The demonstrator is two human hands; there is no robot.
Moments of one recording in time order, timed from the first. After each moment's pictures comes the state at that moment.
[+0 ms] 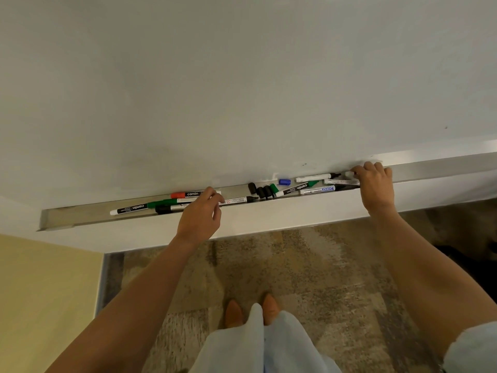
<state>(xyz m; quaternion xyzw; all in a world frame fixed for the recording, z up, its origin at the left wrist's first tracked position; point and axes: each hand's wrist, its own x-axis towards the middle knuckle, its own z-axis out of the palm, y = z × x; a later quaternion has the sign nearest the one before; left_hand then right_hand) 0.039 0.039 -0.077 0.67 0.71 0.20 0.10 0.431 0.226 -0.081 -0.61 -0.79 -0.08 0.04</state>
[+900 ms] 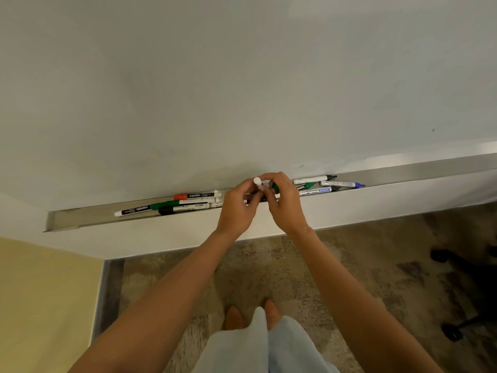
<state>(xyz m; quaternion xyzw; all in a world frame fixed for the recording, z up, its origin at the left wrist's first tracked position) 0.119 0.062 -0.042 0.54 0.60 0.50 0.33 0.248 0.107 -0.035 -0.40 -0.74 0.36 0.41</state>
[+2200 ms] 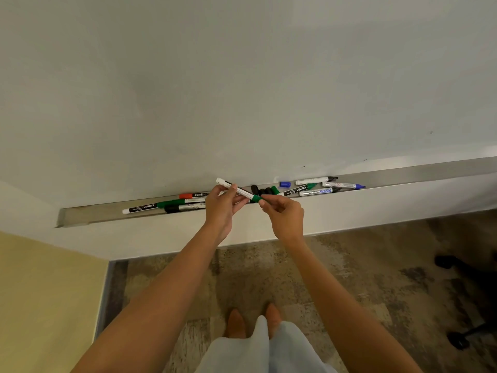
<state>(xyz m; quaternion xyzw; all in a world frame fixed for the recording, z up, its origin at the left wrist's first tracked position) 0.098 0.054 -0.032 0.10 0.55 0.64 0.52 0.245 0.070 -0.050 -0.55 -0.52 0.52 0.40</state>
